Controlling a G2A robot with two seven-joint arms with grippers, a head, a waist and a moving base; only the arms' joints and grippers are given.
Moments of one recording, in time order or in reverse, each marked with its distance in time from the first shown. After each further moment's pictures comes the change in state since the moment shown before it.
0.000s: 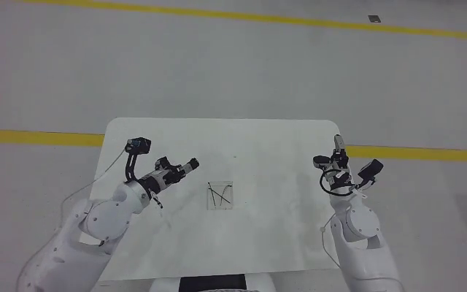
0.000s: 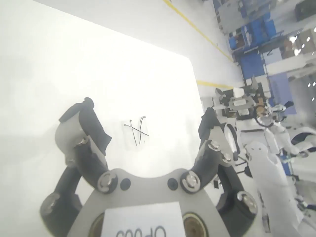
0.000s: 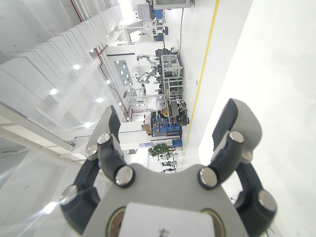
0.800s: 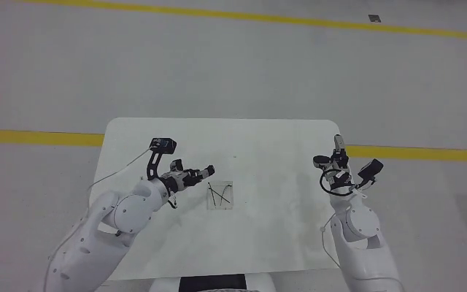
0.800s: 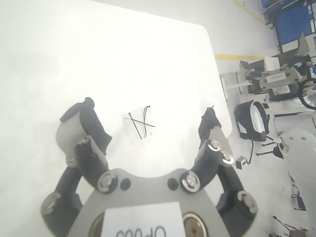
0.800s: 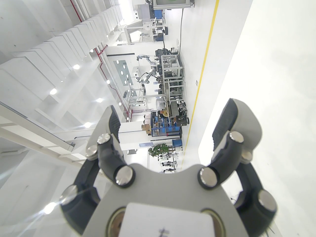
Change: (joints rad) left arm -0.115 -0.011 0.143 0.049 0.128 0.098 -0.069; right arm 0.000 0.000 0.000 0.000 0.000 0.000 0.000
